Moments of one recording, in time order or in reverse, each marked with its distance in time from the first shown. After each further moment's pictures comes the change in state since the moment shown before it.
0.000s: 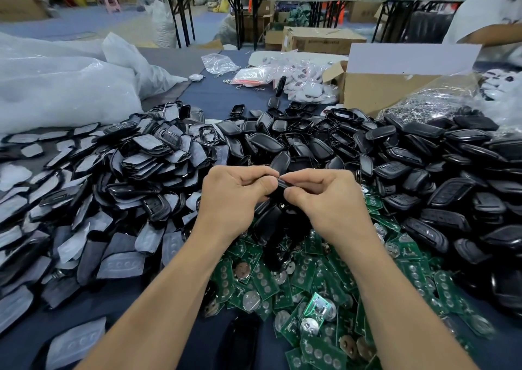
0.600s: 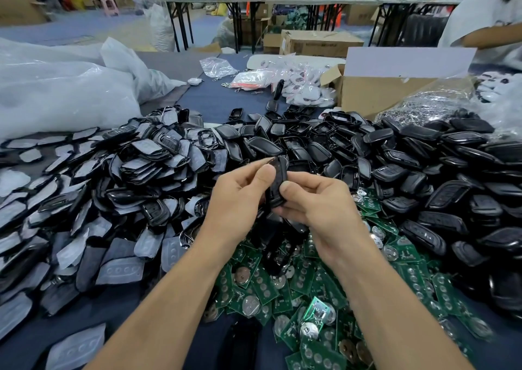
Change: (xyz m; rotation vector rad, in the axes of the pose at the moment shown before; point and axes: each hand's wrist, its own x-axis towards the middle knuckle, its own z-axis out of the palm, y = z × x) left_hand -0.003 0.006 0.006 -0.113 -0.079 -0.091; right_hand -0.006 -0.009 0.014 0.536 -0.046 0.218
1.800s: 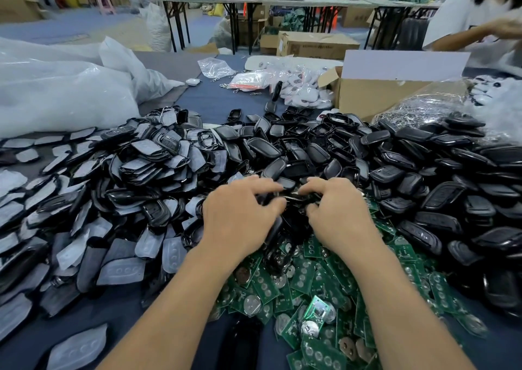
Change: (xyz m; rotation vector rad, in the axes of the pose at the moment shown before) left_hand -0.006 -0.002 0.003 0.820 0.133 0.118; right_hand 0.017 0.007 -0.036 -1.219 0.184 -0.130
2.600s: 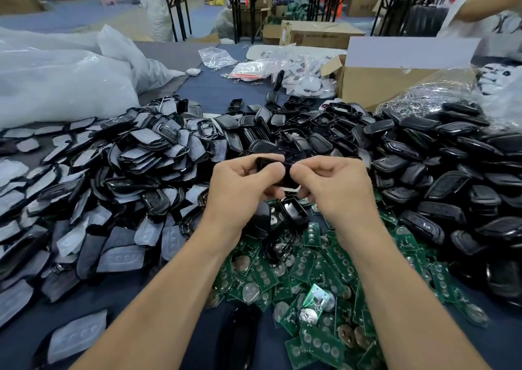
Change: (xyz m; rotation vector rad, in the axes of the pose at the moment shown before) left_hand 0.003 0.006 -0.006 -0.986 -0.121 -0.164; right_hand -0.010 -0.026 -0.010 0.721 0.082 0.000
